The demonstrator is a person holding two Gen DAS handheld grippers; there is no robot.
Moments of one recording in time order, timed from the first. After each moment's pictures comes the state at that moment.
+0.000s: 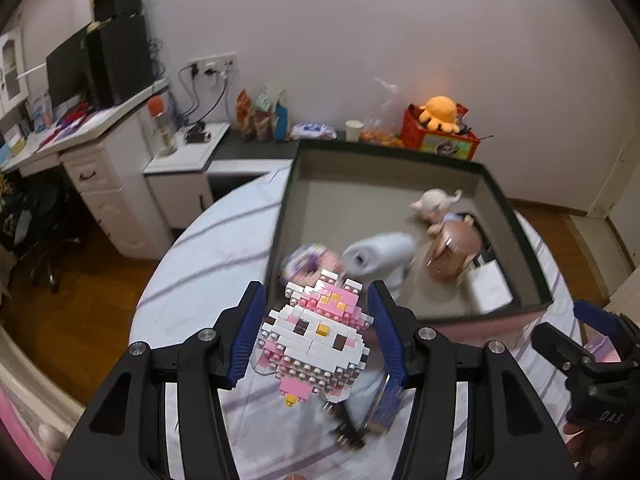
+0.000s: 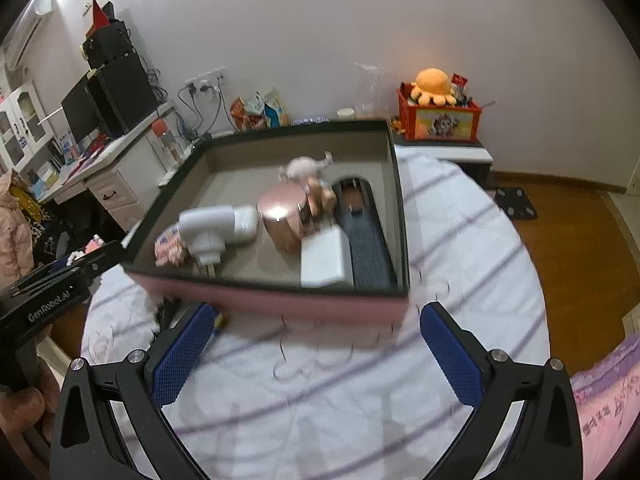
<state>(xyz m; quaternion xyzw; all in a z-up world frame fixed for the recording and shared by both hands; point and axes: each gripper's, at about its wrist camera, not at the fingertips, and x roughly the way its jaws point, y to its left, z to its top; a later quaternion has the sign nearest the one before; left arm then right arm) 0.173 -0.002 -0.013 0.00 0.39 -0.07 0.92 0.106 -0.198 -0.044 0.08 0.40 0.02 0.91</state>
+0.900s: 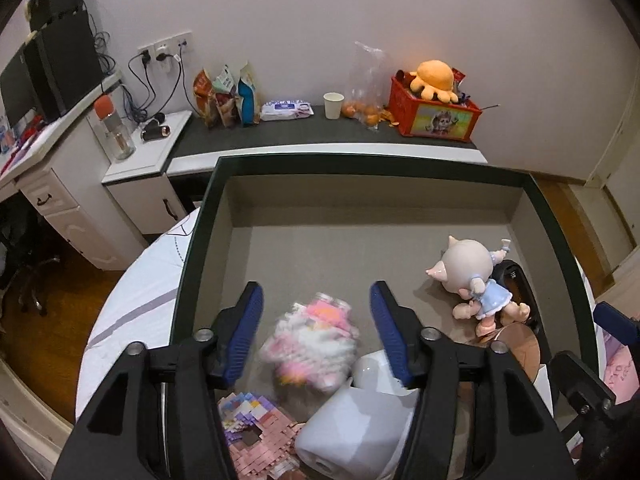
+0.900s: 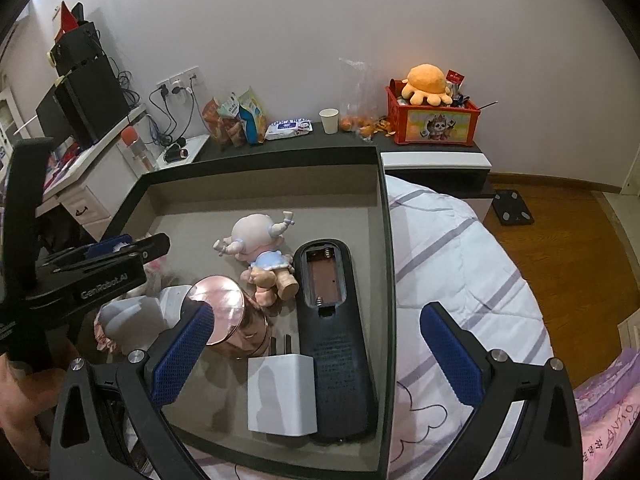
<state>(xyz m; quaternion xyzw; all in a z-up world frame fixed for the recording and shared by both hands) 0.319 -0.056 -0.061 0.04 0.45 -0.09 0.89 0.207 -0.226 -0.063 0.08 0.42 -0.01 0.91</state>
